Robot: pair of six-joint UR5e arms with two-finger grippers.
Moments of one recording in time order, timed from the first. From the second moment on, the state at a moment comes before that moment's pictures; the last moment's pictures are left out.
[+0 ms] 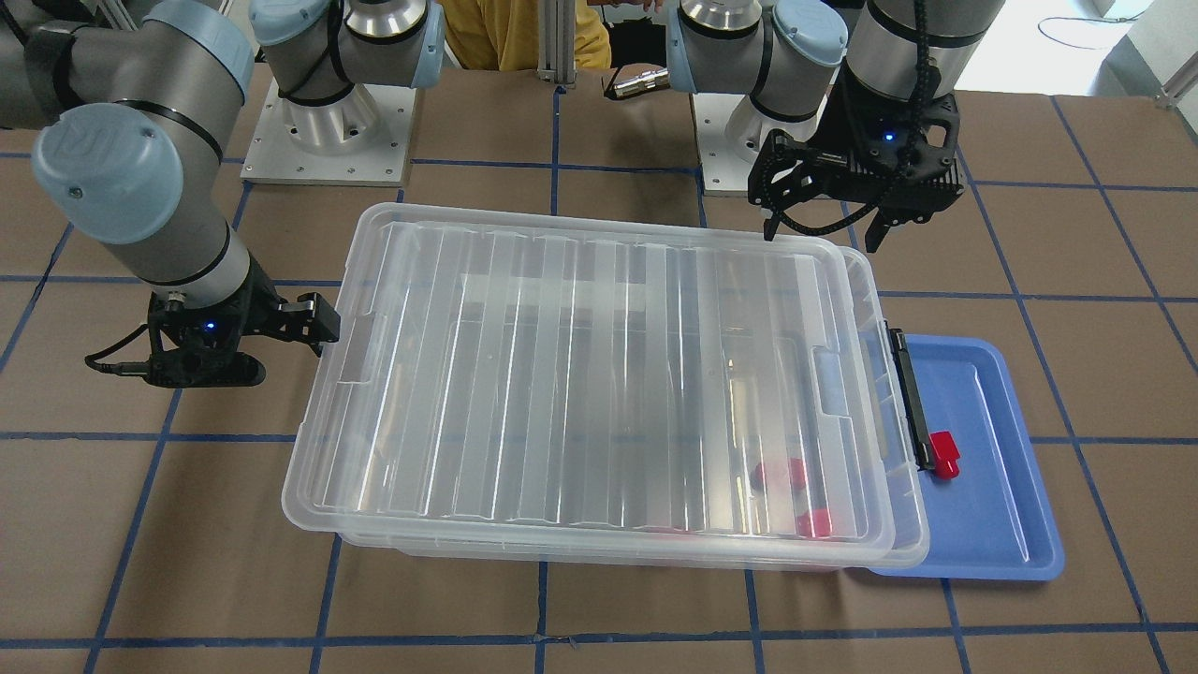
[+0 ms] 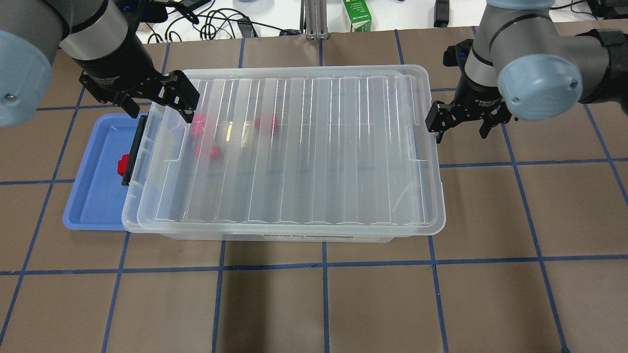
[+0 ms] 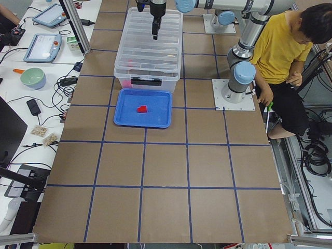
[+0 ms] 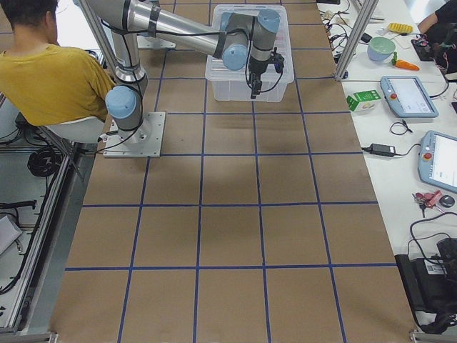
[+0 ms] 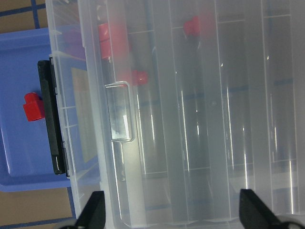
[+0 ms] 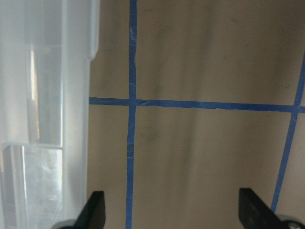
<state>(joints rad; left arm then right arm) -1.58 -1.55 -1.57 -1.54 1.59 0.14 1.52 -1.39 1.71 -1.80 -1.61 -0.12</state>
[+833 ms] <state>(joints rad) -1.58 -1.55 -1.57 -1.54 1.59 0.14 1.53 -1.38 1.67 -1.80 -1.61 -0.12</state>
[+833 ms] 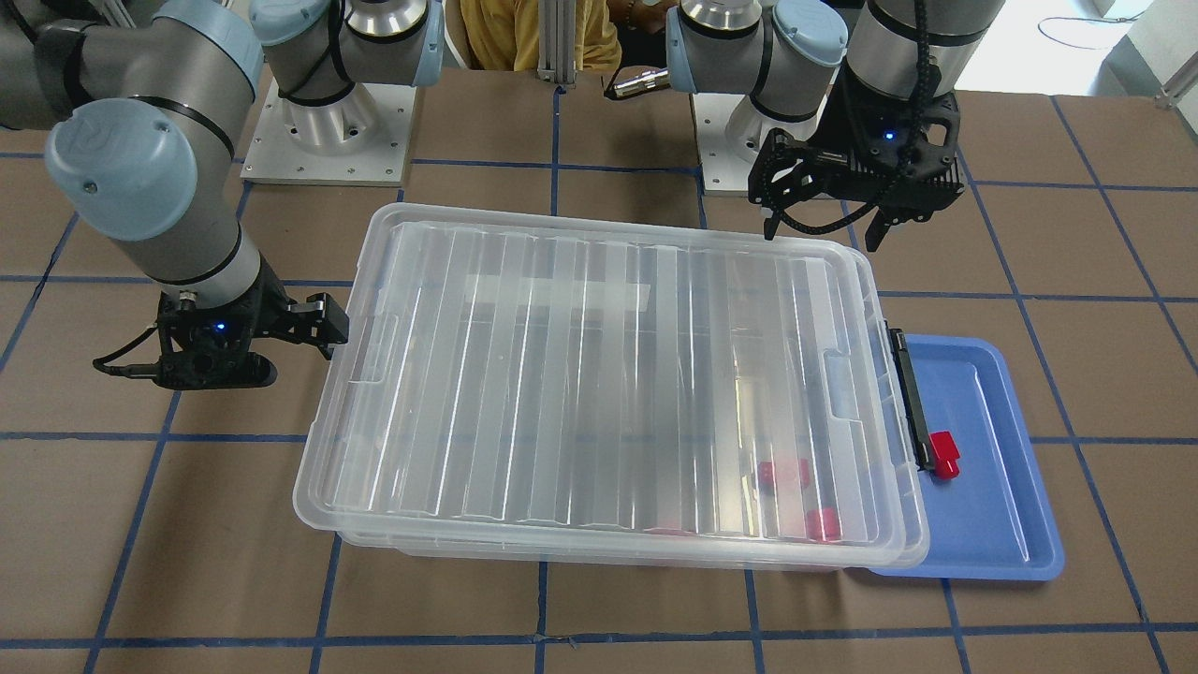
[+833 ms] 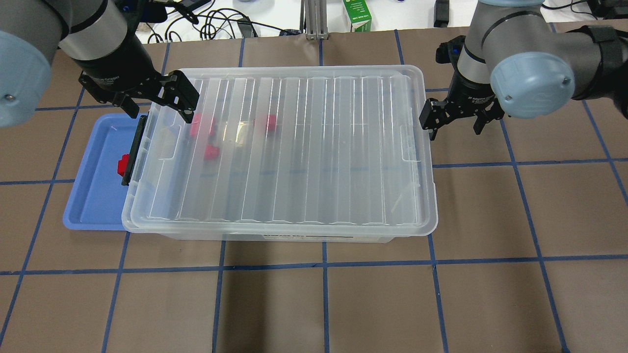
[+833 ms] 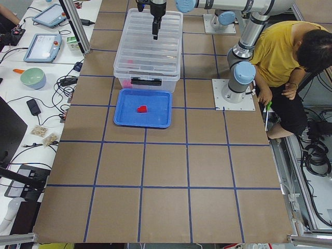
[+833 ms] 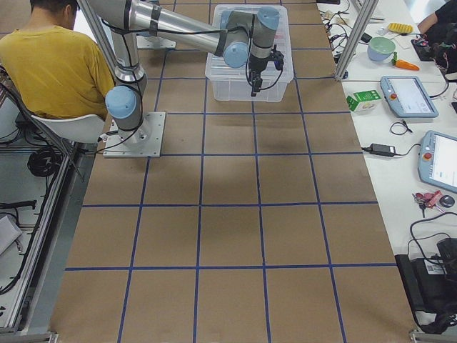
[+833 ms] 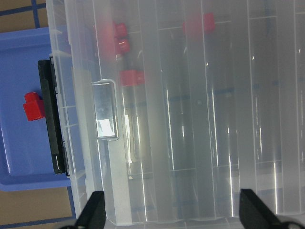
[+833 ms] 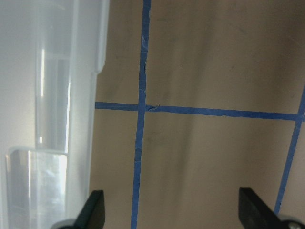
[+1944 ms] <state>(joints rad) -1.58 -1.55 -1.57 -1.54 1.59 0.14 1.53 -1.44 1.38 -1.43 -1.55 0.08</state>
